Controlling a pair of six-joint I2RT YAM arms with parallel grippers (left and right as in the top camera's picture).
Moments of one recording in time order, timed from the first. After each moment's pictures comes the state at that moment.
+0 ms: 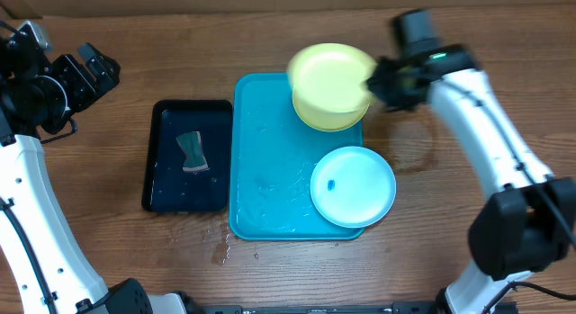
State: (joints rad) left arm 0.42 1.56 1.90 -1.27 0.35 -0.28; right arm 0.15 1.87 1.66 -0.98 -0.13 0.74
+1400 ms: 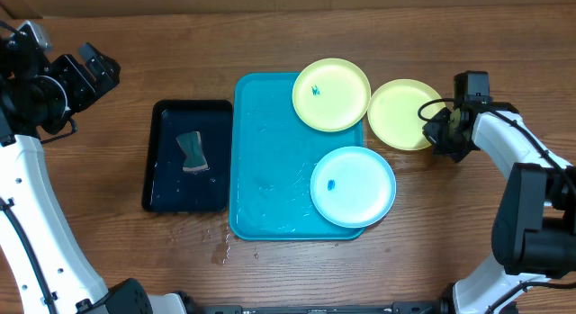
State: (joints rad) left arm 0.42 1.56 1.90 -1.27 0.35 -0.28; right arm -0.09 1.86 1.16 -0.62 -0.02 0.75
